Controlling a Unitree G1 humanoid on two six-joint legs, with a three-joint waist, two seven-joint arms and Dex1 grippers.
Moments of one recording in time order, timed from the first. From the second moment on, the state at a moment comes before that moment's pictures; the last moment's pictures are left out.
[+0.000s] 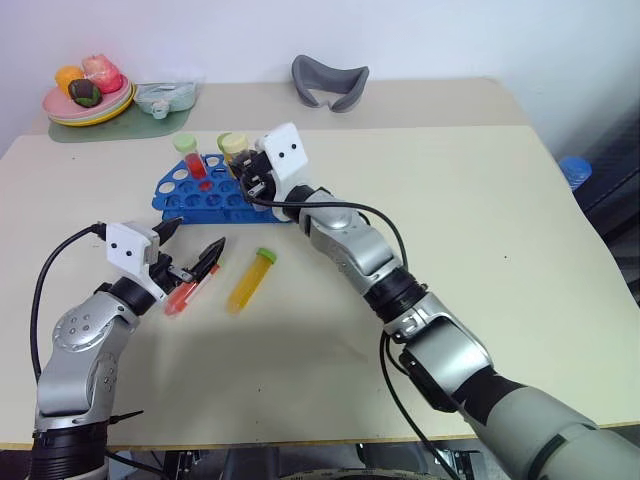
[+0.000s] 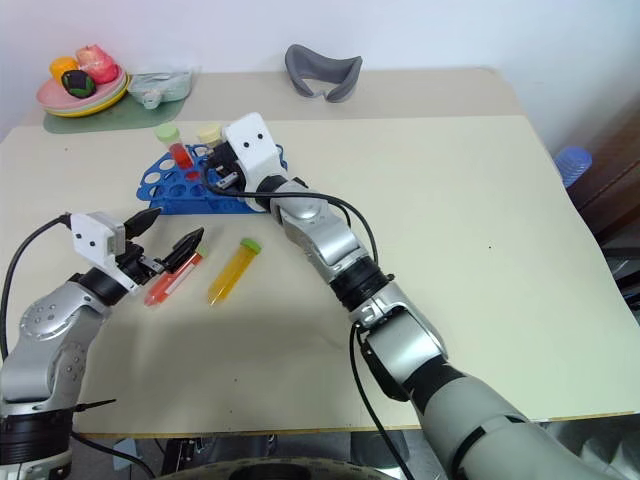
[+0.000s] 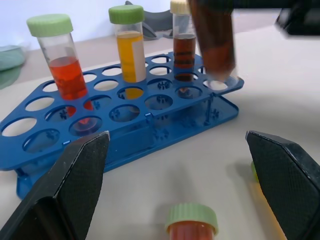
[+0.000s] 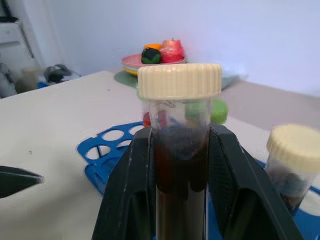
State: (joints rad) left arm -0.01 0.52 0.29 -0.28 -0.43 0.25 -0.57; right arm -0.98 0.09 0.36 0.58 0.29 0.10 0.19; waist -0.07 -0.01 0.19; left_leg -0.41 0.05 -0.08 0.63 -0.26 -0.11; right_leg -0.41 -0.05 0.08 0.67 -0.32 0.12
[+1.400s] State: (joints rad) left arm 0.03 0.53 0.31 -0.32 -0.47 0.26 -0.60; right arm -1.06 0.18 0.12 0.91 0.09 -0.17 0.25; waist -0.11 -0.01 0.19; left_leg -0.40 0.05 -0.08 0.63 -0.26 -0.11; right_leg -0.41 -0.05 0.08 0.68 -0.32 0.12
